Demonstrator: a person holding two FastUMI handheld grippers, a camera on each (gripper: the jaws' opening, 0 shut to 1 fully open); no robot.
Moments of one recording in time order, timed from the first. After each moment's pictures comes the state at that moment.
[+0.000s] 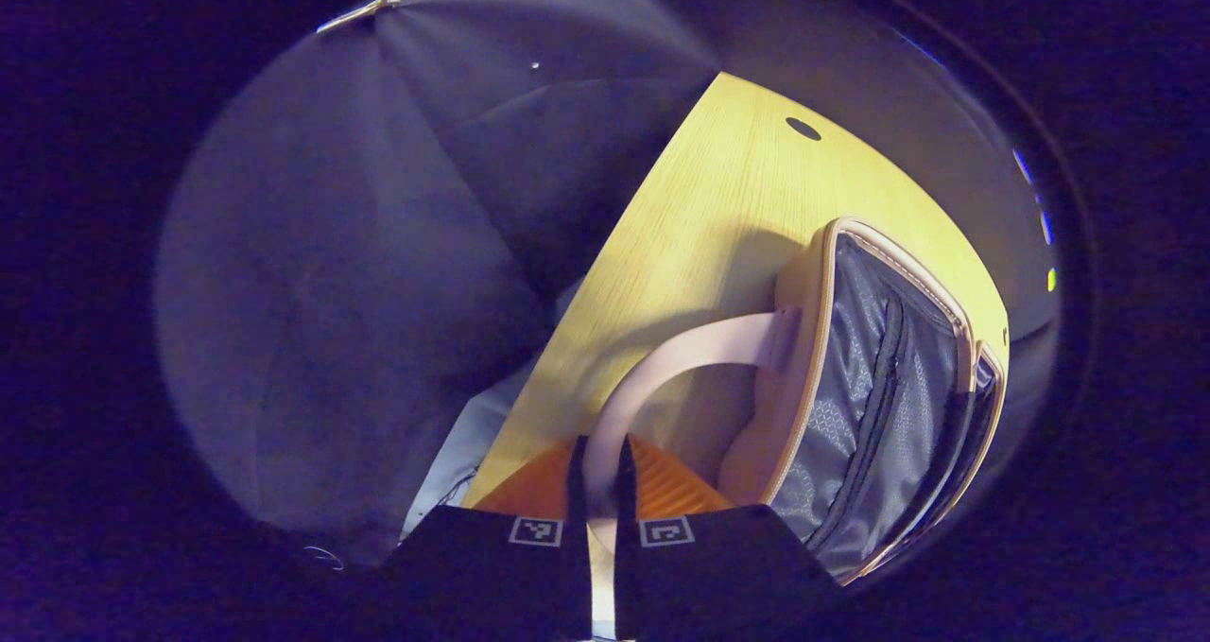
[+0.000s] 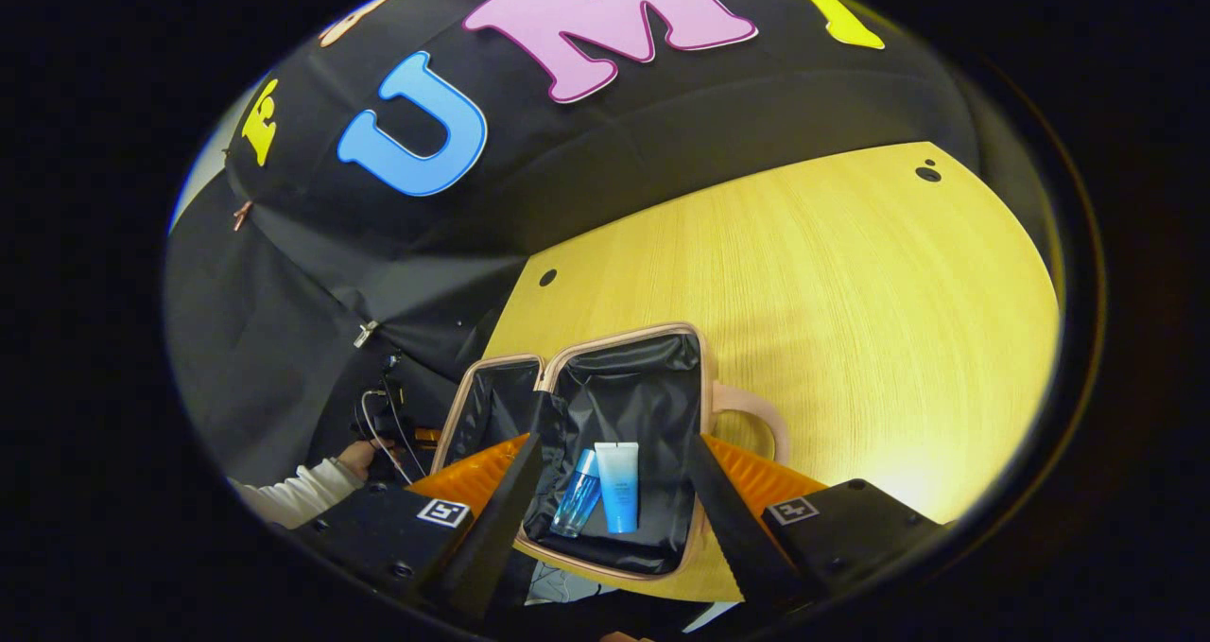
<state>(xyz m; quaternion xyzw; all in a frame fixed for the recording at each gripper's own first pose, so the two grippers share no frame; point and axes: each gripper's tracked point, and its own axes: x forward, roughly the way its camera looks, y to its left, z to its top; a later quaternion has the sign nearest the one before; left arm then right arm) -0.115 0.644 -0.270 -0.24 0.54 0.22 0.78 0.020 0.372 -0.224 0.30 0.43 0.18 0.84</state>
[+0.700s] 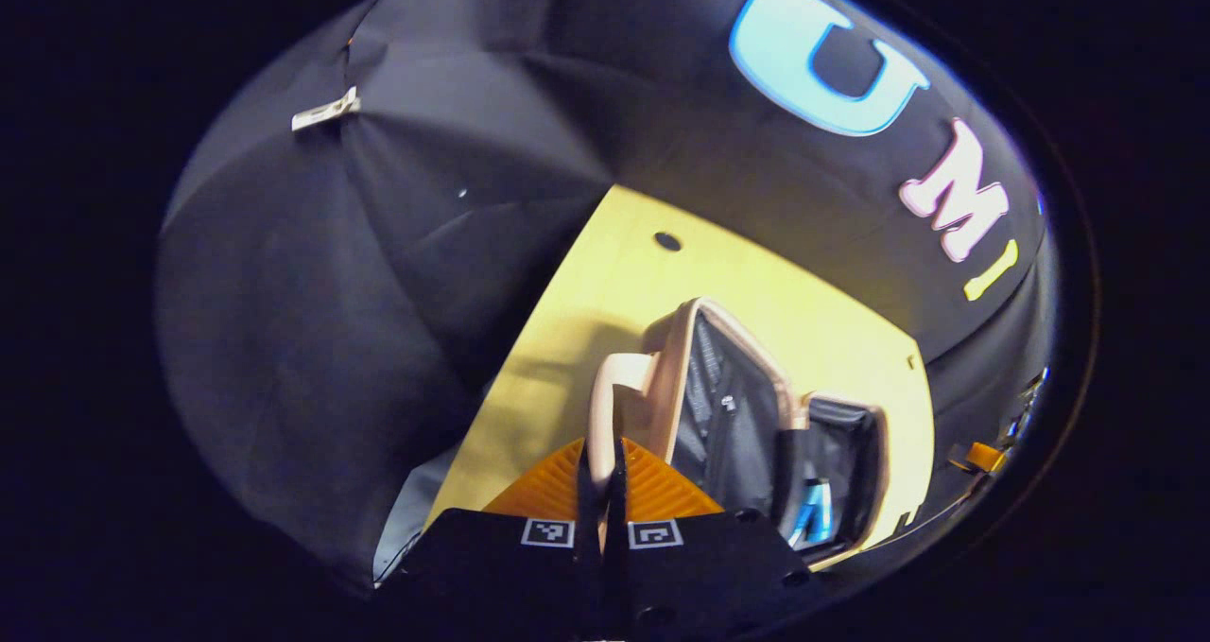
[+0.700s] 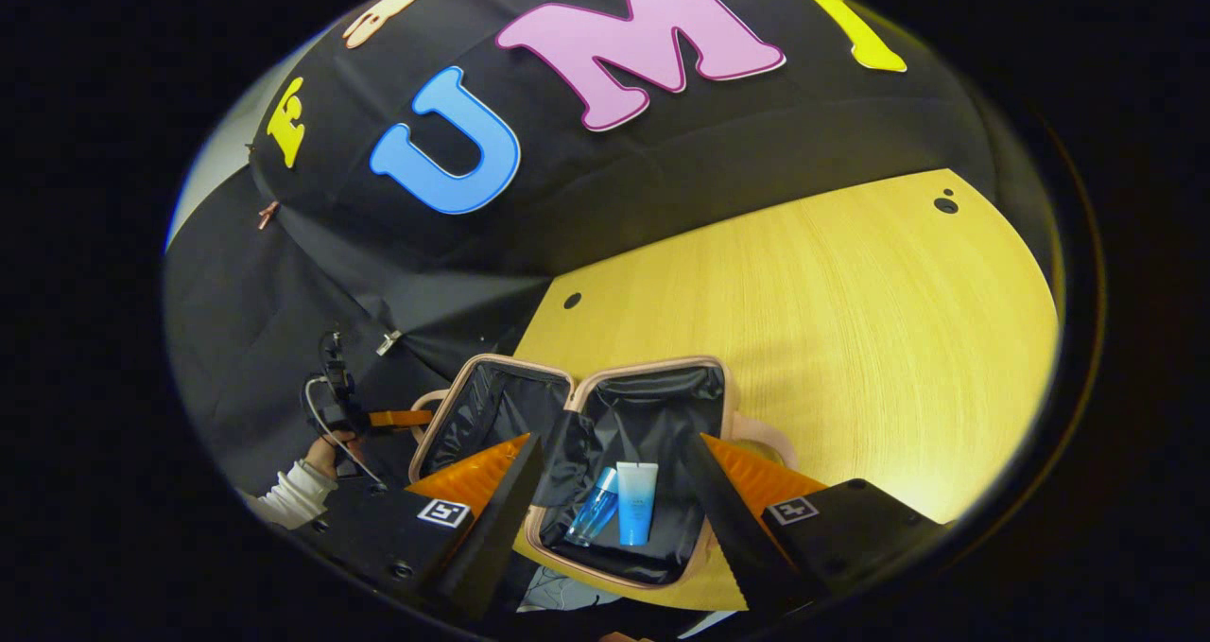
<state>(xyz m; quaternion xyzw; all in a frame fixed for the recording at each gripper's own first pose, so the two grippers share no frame) -0.083 0.590 -0.088 -0.22 0.38 0.10 0.89 0.032 0.377 -0.185 0.30 0.38 0.22 0.85</state>
